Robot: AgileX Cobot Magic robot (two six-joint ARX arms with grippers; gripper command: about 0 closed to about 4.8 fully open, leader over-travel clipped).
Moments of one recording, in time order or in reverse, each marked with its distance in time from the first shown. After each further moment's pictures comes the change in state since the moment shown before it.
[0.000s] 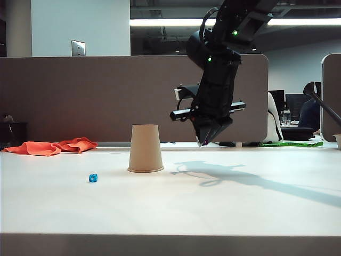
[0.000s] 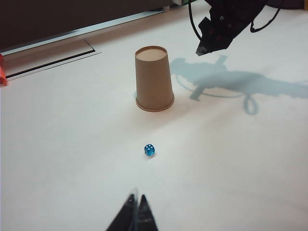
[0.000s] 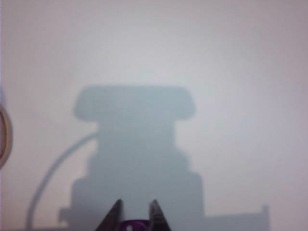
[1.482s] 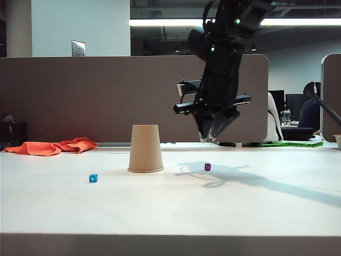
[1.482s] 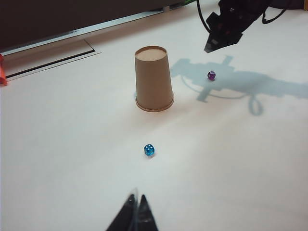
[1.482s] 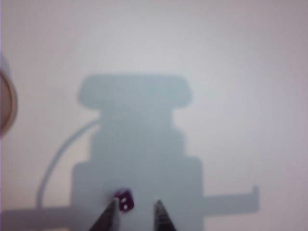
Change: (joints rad) left arm 0.000 0.000 0.000 0.000 0.000 0.000; right arm 0.000 -0.049 0.001 -0.113 0.005 0.004
